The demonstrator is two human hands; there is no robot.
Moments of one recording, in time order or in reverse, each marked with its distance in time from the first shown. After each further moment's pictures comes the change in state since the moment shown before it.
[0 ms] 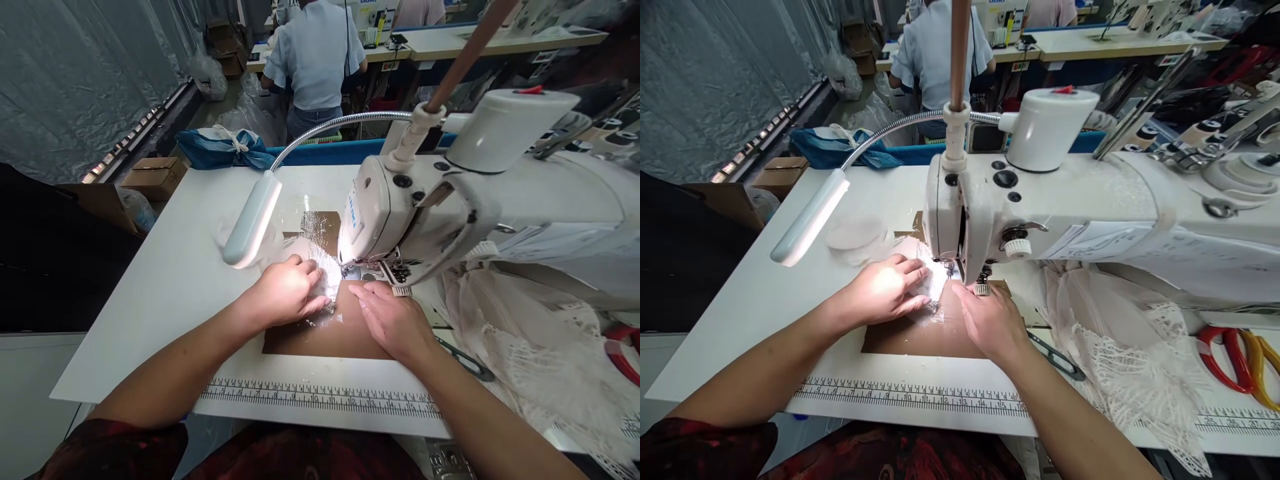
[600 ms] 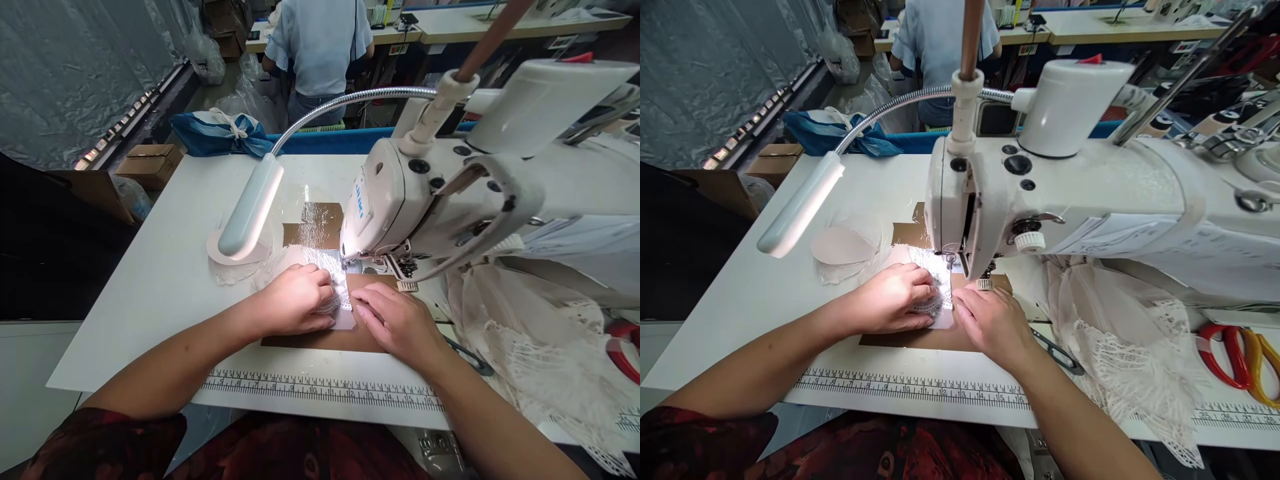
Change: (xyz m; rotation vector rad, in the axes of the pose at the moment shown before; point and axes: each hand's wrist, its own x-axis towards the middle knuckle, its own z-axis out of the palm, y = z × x) left_hand -0.003 0.011 0.005 -0.241 -0.030 0.193; right_hand -0.005 -0.003 -0.011 0.149 -0.055 -0.022
